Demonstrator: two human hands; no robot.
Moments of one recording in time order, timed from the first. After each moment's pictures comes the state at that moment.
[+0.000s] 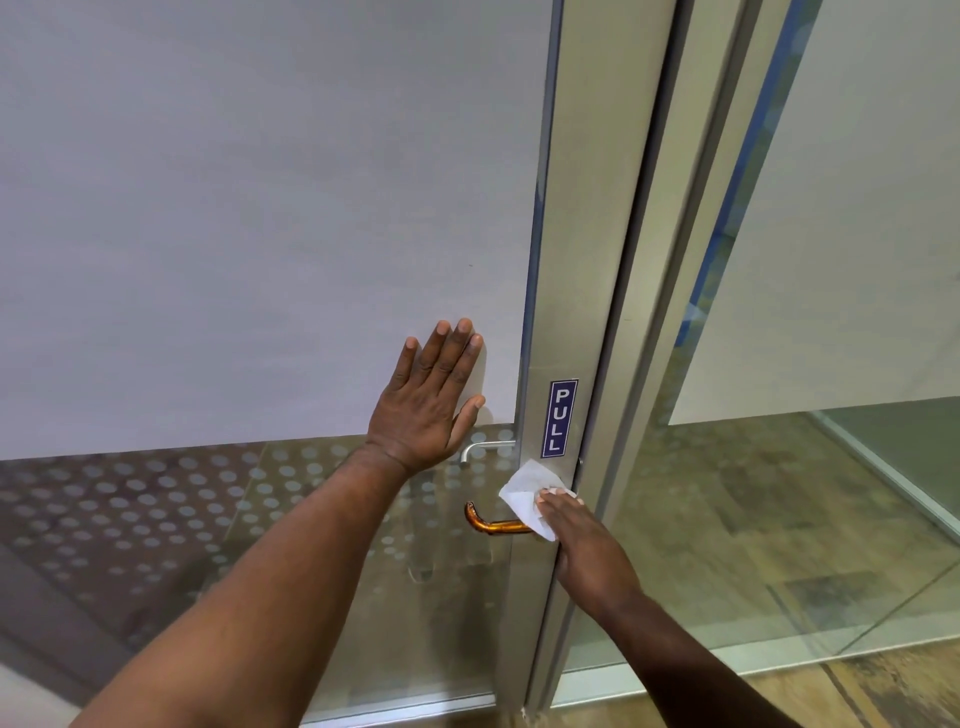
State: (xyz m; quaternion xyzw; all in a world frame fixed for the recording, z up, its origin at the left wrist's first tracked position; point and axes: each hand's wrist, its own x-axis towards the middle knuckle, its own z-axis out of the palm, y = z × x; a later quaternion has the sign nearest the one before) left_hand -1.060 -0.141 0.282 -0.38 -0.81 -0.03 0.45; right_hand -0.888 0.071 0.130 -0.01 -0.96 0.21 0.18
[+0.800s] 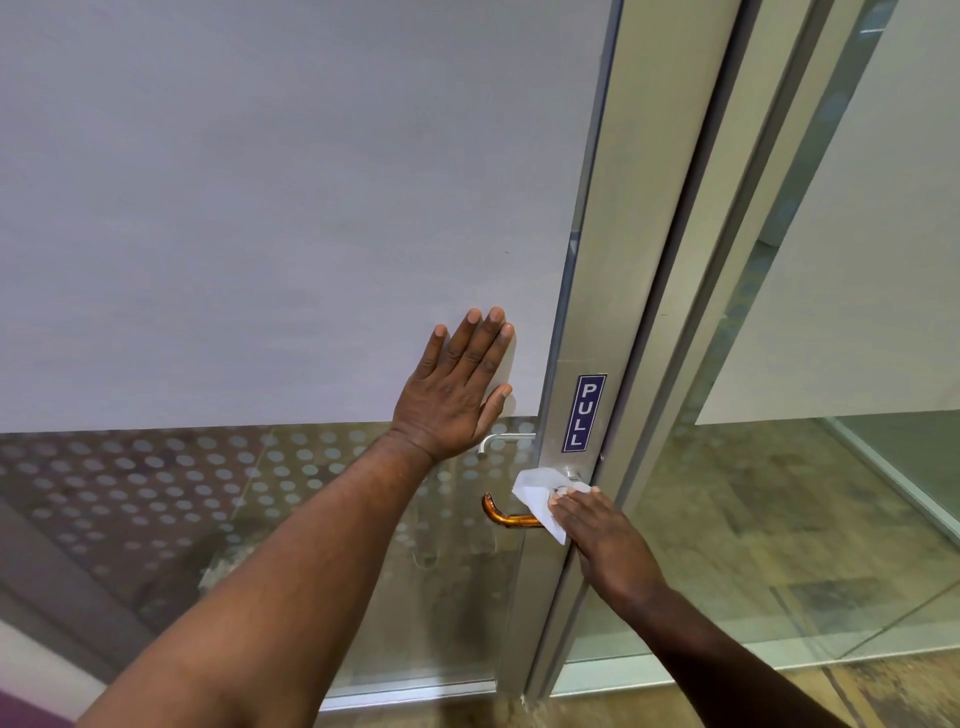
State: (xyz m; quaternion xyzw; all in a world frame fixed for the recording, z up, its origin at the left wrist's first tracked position) left_hand -1.065 -0.138 0.278 -0.38 -0.80 -0.03 0.47; right_hand -0.894 0.082 0.138 0.12 -0.97 0.07 0.21
